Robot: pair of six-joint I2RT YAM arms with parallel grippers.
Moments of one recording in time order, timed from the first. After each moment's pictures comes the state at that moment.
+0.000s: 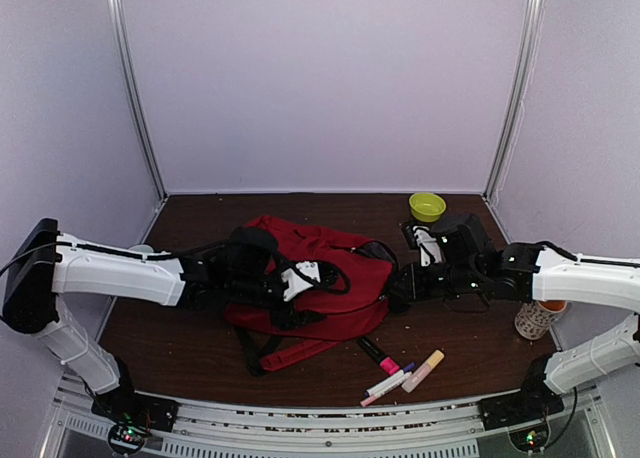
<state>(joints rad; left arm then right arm) -1.00 1.54 0.89 0.04 0.18 0.45 0.85 1.20 0.80 -0.27 -0.02 0.59</state>
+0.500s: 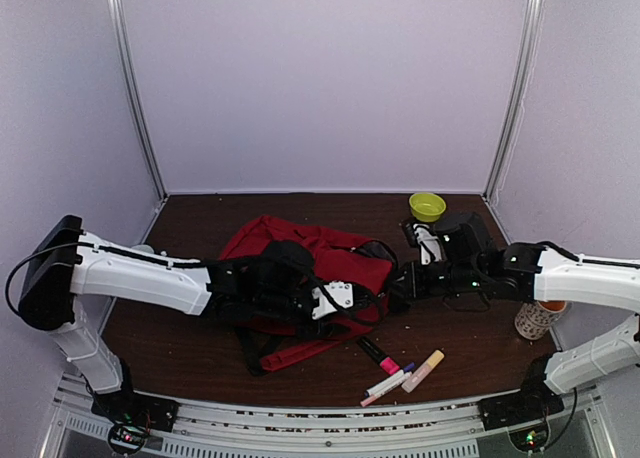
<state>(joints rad) -1.14 1.67 1.02 0.01 0.12 0.48 0.86 1.19 0.80 -0.25 -0.04 0.59</state>
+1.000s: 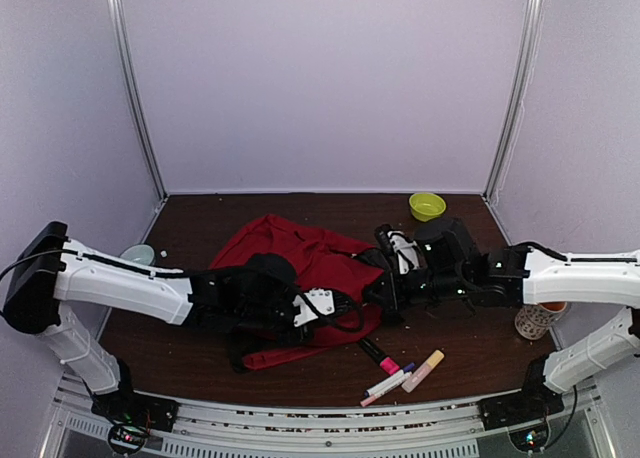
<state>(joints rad) -1.15 1.57 0.88 0.01 -0.01 0.42 0.99 1.26 0.85 -0.20 -0.07 0.60</state>
